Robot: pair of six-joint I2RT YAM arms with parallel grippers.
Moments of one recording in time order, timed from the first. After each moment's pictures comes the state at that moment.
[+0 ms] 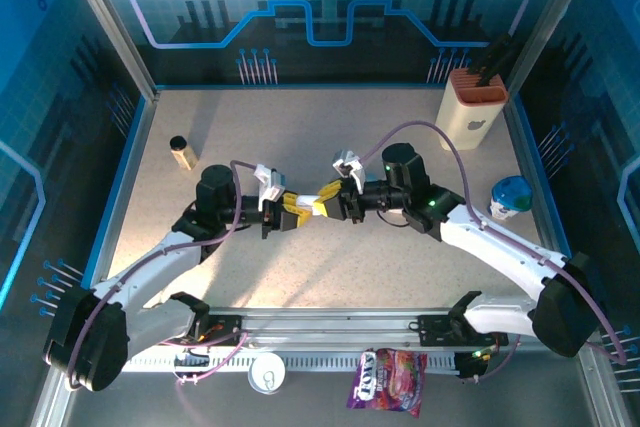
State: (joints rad) left arm -0.38 1.07 0.54 0.29 1.04 -0.06; right arm 0.67 1.23 0.89 -0.05 -0.73 0.14
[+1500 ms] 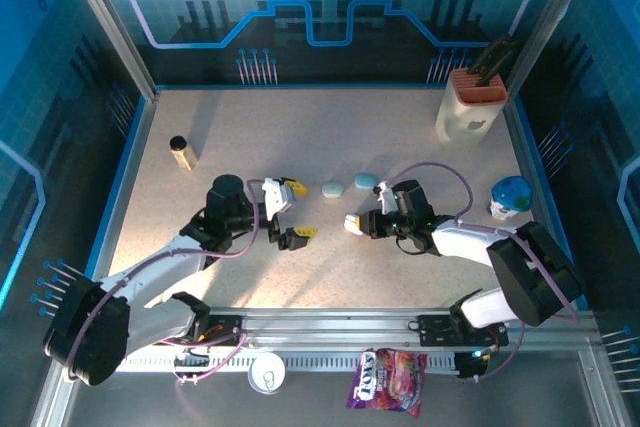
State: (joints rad) left arm -0.44 1.10 0.47 0.31 0.79 0.22; right arm 0.48 1.43 0.48 0.17 -0.37 0.44
